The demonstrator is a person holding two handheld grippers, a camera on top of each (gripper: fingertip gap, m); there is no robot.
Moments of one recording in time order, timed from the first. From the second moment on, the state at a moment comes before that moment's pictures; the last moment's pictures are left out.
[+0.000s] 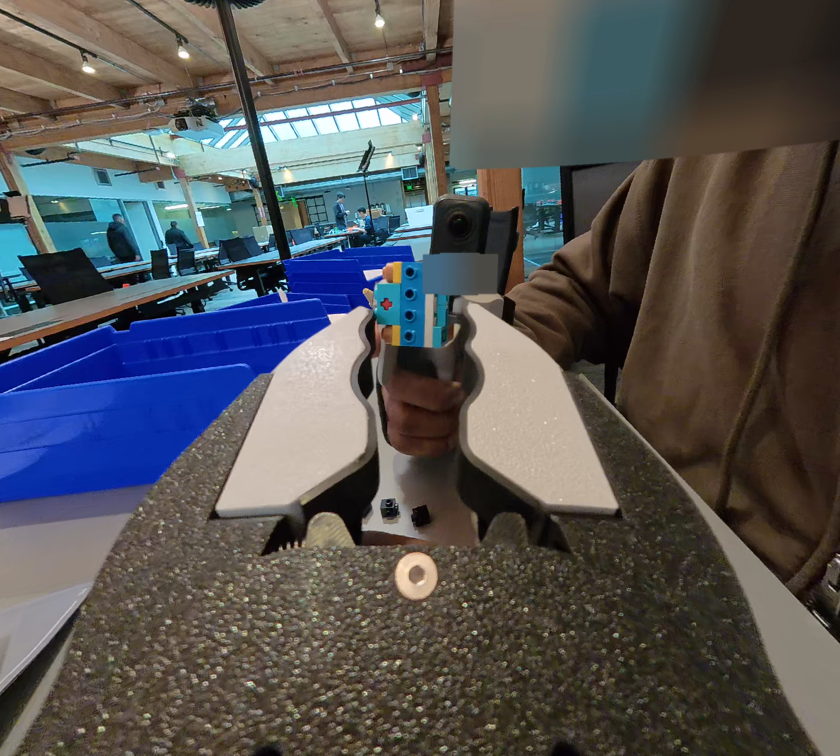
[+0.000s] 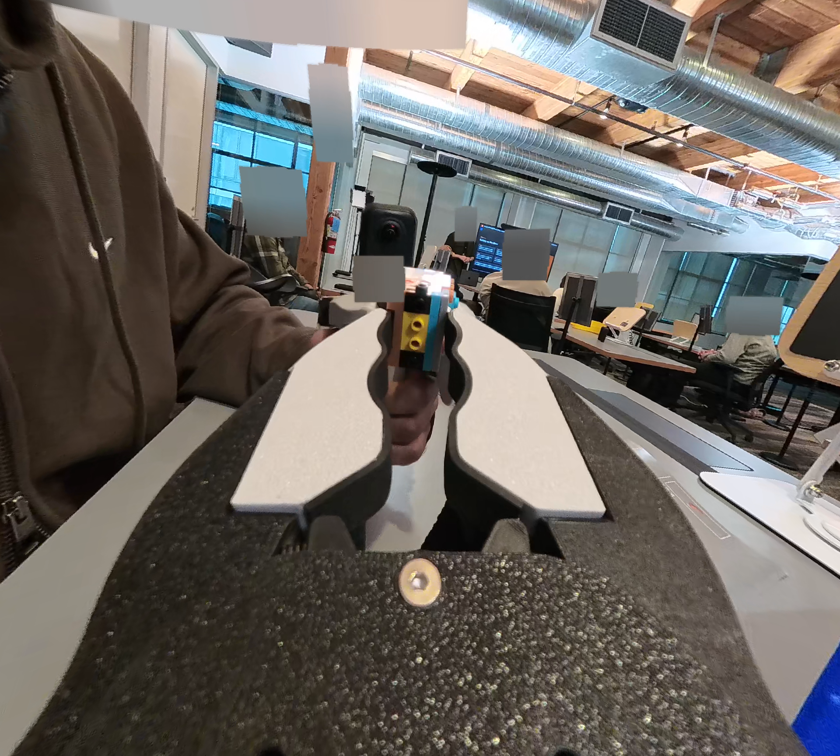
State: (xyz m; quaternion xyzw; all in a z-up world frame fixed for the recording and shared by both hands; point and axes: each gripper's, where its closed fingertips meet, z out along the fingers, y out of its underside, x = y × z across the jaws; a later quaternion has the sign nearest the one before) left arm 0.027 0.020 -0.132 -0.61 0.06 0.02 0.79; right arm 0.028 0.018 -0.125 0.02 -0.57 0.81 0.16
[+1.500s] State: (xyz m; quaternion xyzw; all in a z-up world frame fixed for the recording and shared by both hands) left arm 0.012 0.015 -0.142 -0.68 0.10 0.16 0.71; right arm 0.012 0.015 -0.143 0.01 -0.60 0.79 0.11
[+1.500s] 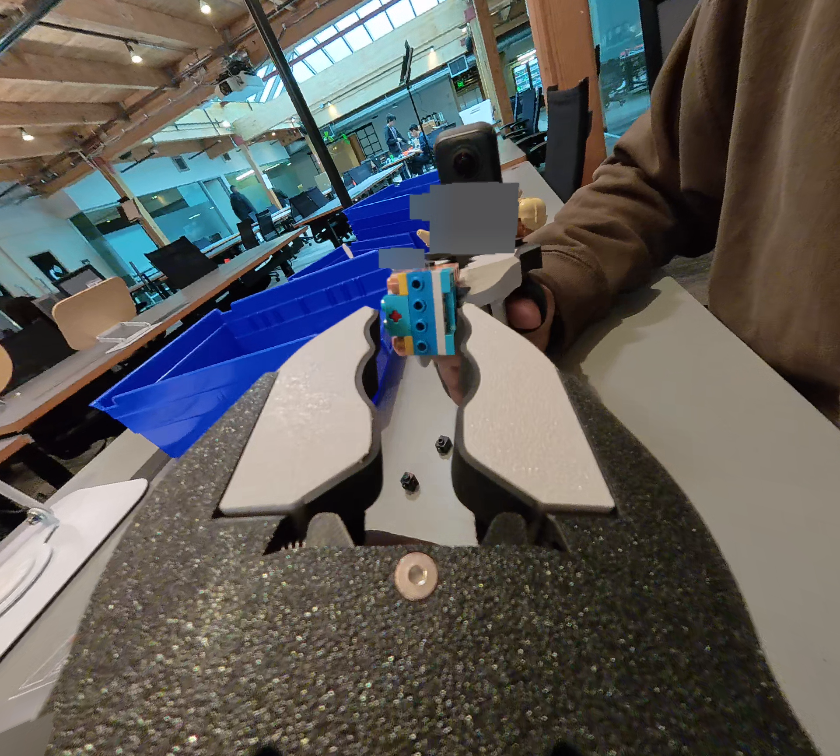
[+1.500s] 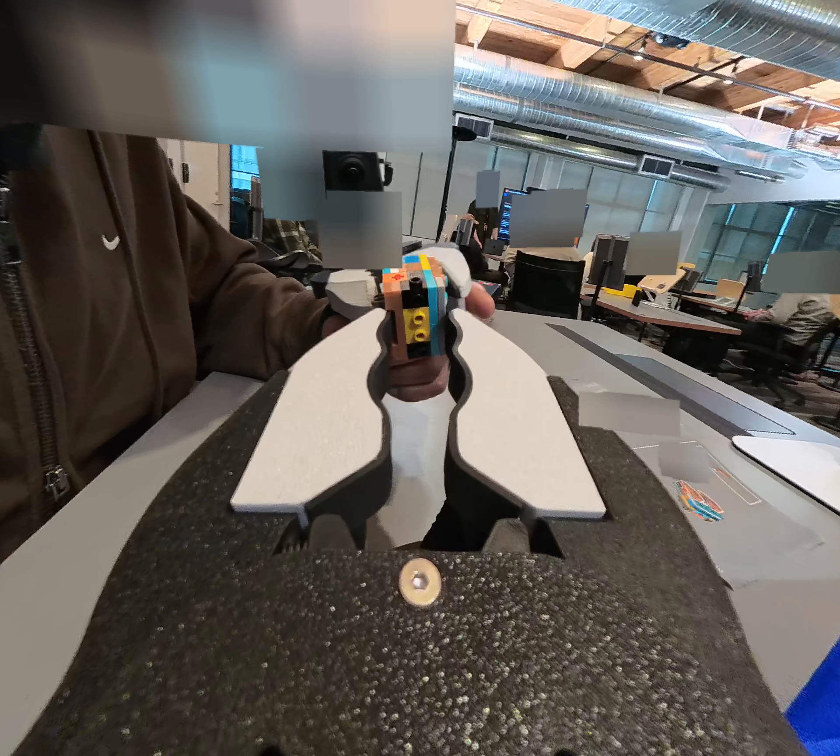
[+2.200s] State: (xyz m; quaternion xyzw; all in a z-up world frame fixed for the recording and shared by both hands) left arm 0.017 0.012 -0.140 -0.68 0.10 0.10 0.72; right arm 0.016 0.011 -0.148 0.03 -0.61 0.78 0.12
